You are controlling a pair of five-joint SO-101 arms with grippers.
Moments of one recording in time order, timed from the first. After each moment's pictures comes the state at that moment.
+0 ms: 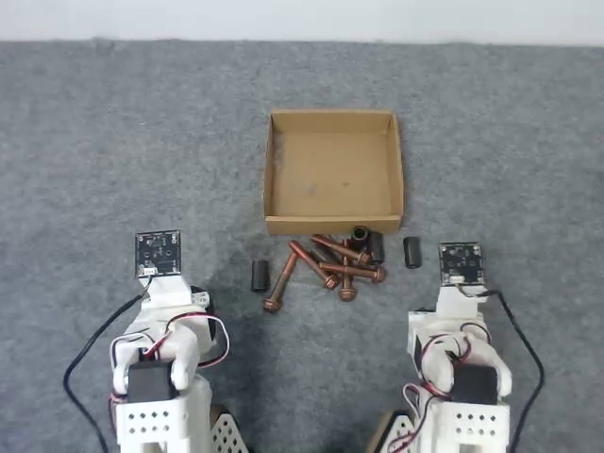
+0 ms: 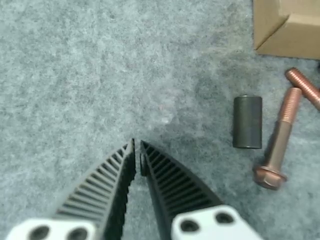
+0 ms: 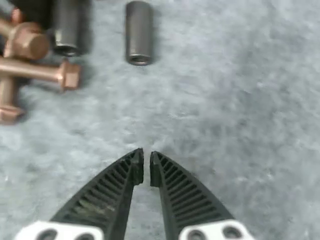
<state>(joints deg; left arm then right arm) -10.5 -103.2 97.1 72.2 7.4 -1.4 -103.4 95.4 74.8 3.8</state>
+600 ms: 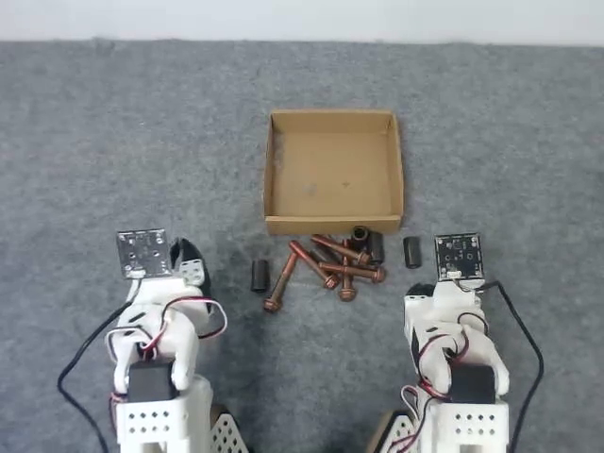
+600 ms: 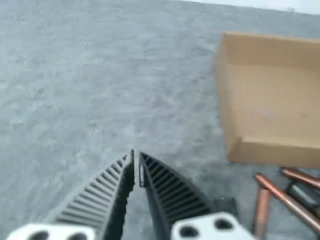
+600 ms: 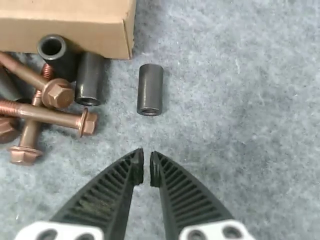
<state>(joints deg) -9.1 -103.2 97.1 51.7 7.5 -2.9 -103.4 95.4 64.8 3.8</state>
